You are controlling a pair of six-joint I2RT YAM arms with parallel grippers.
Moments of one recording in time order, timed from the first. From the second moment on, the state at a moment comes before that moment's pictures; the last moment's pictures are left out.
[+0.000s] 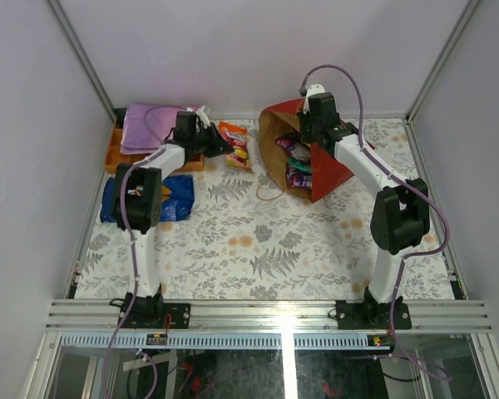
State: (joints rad) left arm -0.13 2.07 1.46 0.03 0.58 -0.59; right arm 0.36 1.91 1.67 -0.35 0.13 0.06
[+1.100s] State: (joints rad) left arm -0.36 2.27 1.88 -0.39 -0.17 -0.45; right arm 0.36 1.90 1.64 -0.34 0.02 0.09
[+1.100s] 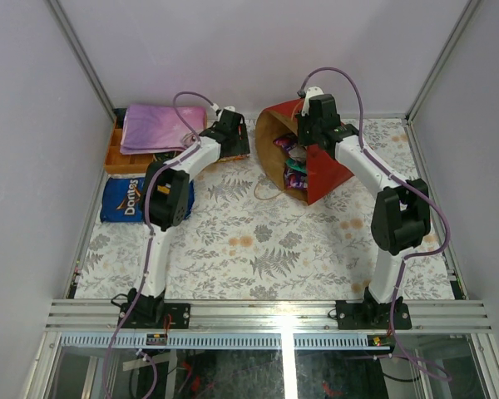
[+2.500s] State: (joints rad) left arm -0.52 1.81 1.47 -0.11 -0.04 -0.64; right arm 0.36 1.93 1.69 -0.37 -0.03 0.11
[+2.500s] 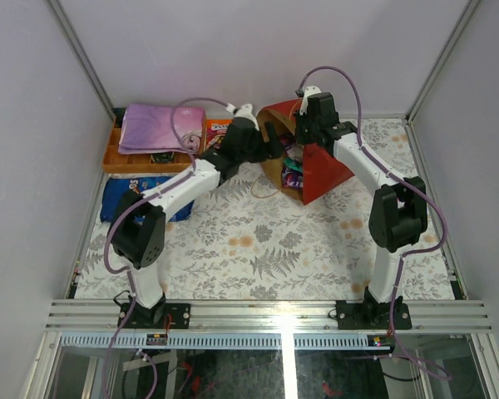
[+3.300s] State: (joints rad) left arm -0.59 2.32 1.79 -0.03 0.13 -0.83; right arm 0.36 1.89 1.61 -0.35 -0.06 0.13
